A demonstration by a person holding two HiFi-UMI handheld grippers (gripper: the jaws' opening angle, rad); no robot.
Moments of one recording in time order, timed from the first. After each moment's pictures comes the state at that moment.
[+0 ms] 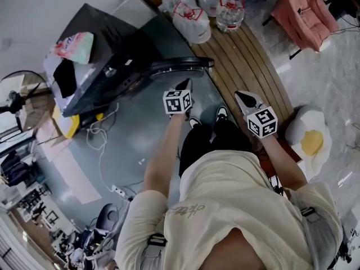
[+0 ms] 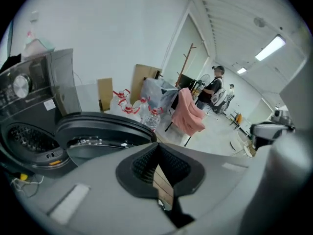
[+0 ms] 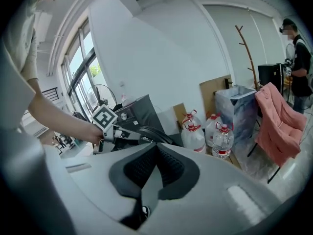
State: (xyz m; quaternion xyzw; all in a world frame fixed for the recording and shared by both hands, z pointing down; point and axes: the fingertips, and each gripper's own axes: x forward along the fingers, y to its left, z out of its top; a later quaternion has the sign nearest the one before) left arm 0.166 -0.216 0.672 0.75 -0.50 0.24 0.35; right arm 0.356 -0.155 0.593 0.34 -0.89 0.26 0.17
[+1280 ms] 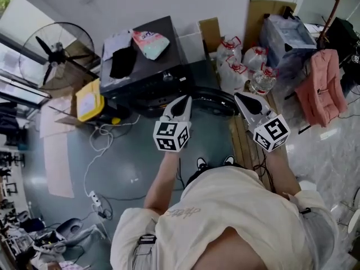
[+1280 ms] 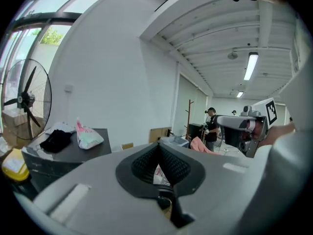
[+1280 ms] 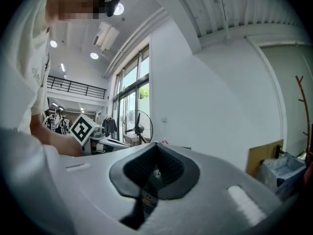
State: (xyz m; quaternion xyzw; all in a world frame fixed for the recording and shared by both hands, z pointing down) left arm 0.025 -0.128 0.360 0.76 -0.64 0.05 0.12; right arm 0.175 -0.156 0.312 0.18 -0.98 0.01 0.01
